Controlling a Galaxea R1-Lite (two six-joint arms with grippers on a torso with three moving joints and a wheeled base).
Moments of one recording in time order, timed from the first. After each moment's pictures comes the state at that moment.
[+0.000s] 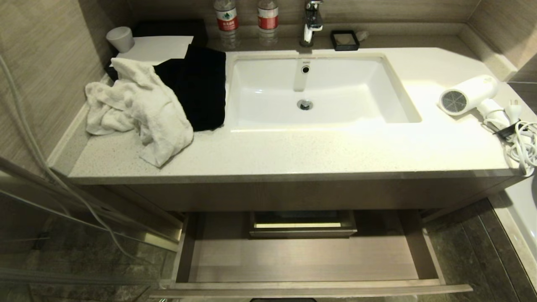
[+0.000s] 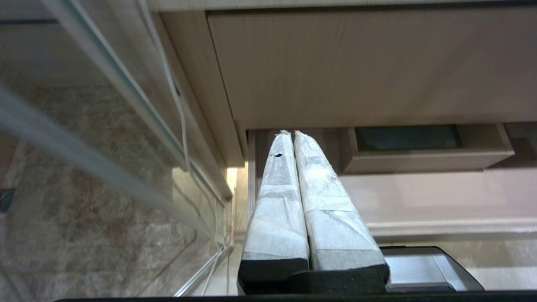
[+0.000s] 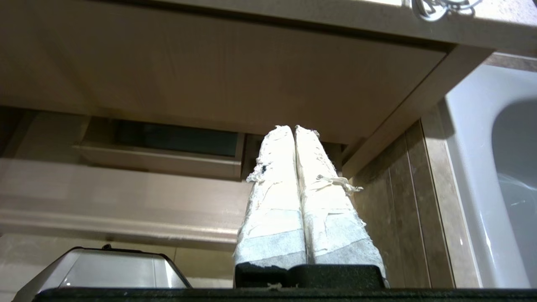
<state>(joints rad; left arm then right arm) 0.00 0.00 0.00 0.00 0.00 0.00 0.00 0.00 0.00 -0.06 0.01 -0.17</state>
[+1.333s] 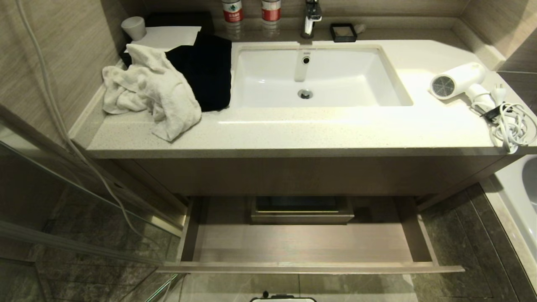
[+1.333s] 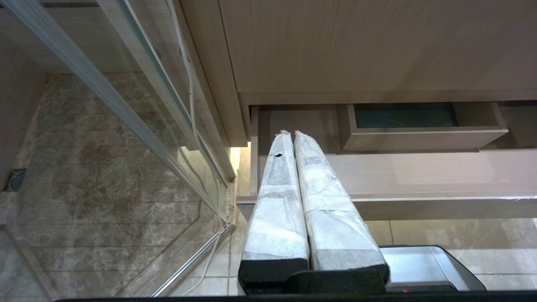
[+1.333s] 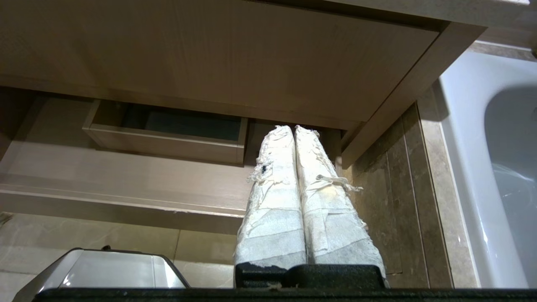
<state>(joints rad) 0.00 0.00 0.00 0.00 0.00 0.00 0.00 0.00 0.00 -0.06 0.01 -0.17</state>
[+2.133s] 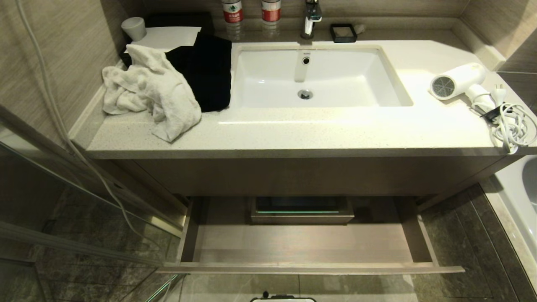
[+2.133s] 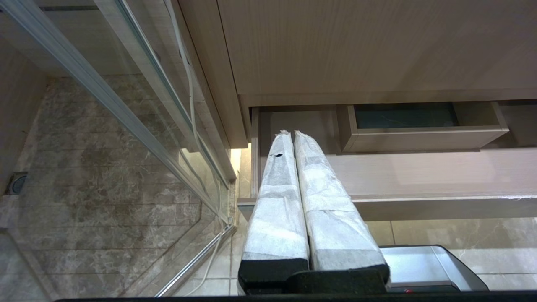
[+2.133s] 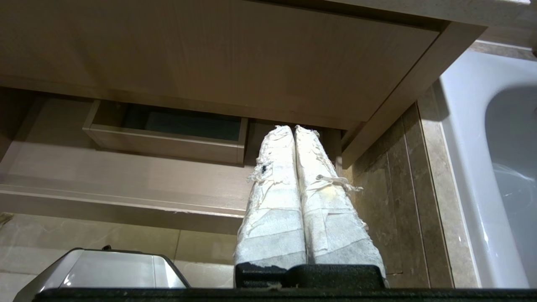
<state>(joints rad) 0.00 0.00 0.00 0.00 0.00 0.01 0.00 0.00 0.00 -0.06 0.01 -0.17</state>
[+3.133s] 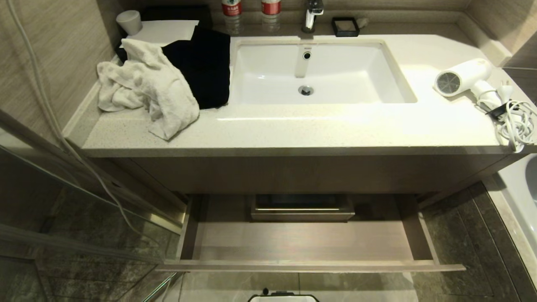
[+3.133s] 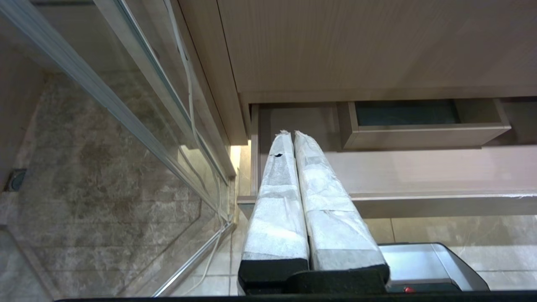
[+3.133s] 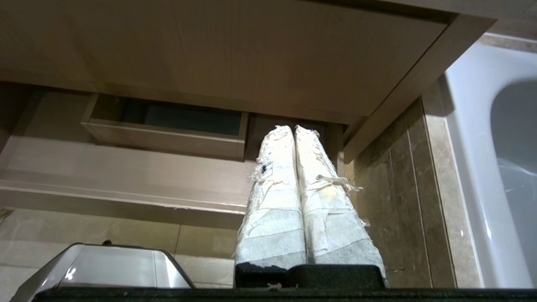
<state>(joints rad) 0.00 0.00 0.00 0.00 0.00 0.01 0.00 0.00 0.00 -0.06 0.01 -0.17</state>
